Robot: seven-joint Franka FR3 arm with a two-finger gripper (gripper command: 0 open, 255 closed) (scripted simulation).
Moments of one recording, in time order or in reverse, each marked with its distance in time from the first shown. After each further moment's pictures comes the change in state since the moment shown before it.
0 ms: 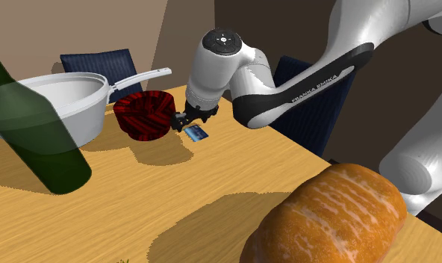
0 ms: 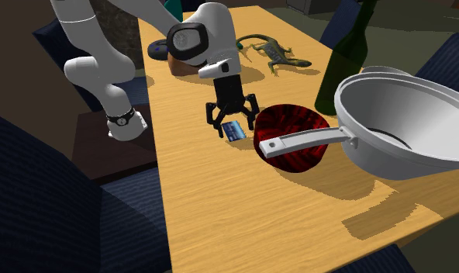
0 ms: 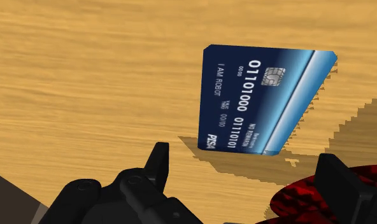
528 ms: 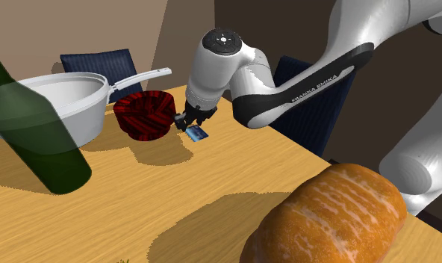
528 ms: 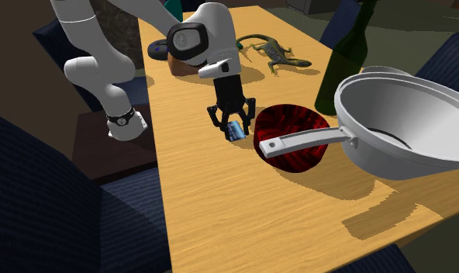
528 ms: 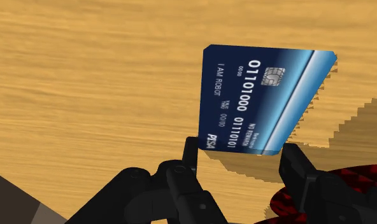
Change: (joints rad) arm 0.000 0.000 0.000 0.000 0.000 0.000 0.000
